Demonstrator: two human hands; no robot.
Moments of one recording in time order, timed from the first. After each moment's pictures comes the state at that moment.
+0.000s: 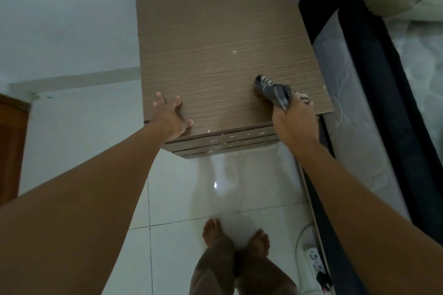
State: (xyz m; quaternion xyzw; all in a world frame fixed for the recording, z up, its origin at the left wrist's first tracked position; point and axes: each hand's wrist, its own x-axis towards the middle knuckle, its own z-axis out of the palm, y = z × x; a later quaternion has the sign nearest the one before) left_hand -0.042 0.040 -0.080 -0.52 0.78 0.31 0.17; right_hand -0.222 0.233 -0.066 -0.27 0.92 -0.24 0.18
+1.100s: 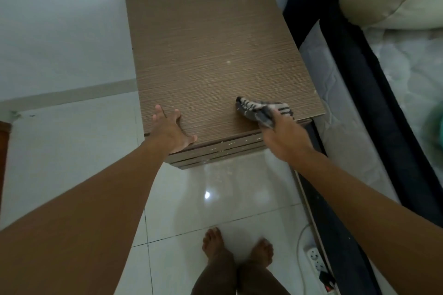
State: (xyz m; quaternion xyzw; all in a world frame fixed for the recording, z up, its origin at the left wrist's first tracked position) left_hand -0.036 0.039 -0.078 -0.48 0.80 0.28 0.21; right_hand -0.197 0.237 -0.049 -0.33 0.90 -0.18 0.24
